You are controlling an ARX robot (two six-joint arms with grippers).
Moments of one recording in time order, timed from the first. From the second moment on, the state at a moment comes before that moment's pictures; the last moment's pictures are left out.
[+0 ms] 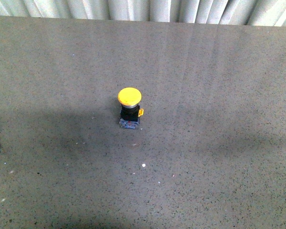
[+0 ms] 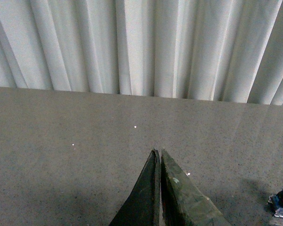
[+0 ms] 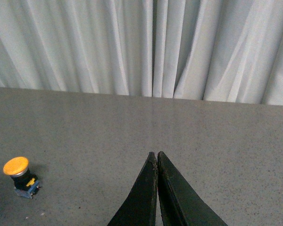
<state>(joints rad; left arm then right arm) 0.00 0.02 0.01 0.00 0.00 0.00 0.00 0.28 0.02 0.28 0.00 0.01</state>
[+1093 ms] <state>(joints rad) 0.00 0.02 0.01 0.00 0.00 -0.01 0.00 0.01 0.02 0.00 0.00 0.00</state>
